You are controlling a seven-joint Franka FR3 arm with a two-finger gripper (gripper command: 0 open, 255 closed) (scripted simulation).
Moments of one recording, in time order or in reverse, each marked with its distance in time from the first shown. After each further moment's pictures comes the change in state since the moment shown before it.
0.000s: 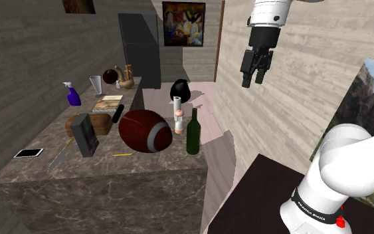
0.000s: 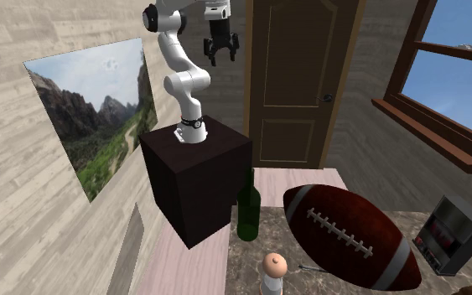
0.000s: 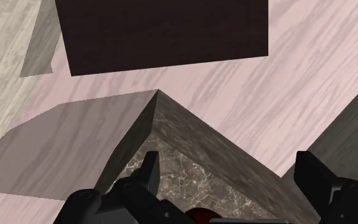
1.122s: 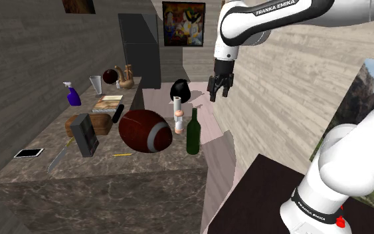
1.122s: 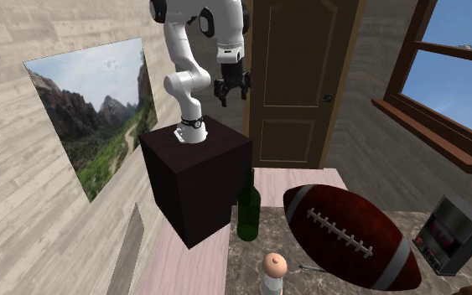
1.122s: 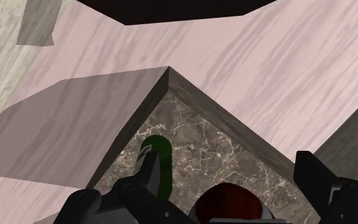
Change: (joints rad) arm -0.019 0.429 -0.087 0.020 -0.048 0.411 -0.145
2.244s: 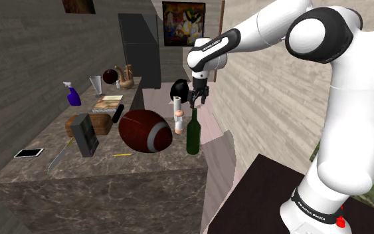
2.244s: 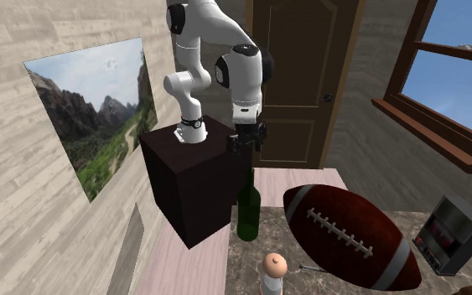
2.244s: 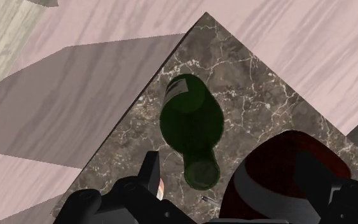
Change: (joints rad) arm -0.045 0.628 -0.062 0.403 0.067 0.228 -0.171
